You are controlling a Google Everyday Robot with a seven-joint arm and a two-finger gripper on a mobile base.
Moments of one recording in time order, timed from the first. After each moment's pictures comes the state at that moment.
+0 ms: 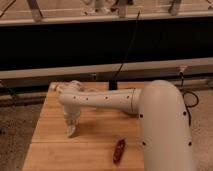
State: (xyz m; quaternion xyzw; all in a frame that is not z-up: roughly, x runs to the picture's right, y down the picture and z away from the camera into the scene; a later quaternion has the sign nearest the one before) arm -0.190 0.194 0.829 -0.18 -0.33 -0.66 0.65
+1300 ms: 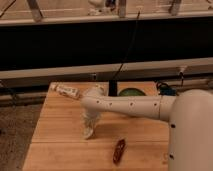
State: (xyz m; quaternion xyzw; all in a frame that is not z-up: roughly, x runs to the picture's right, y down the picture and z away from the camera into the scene) arm -0.079 0.216 0.814 -0.21 -0.30 -0.60 0.71
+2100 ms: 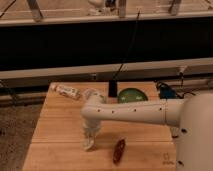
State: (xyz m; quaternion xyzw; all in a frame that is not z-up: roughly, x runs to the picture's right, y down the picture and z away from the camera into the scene) arm -0.094 0.258 0.776 -0.22 -0.33 -0.62 0.68
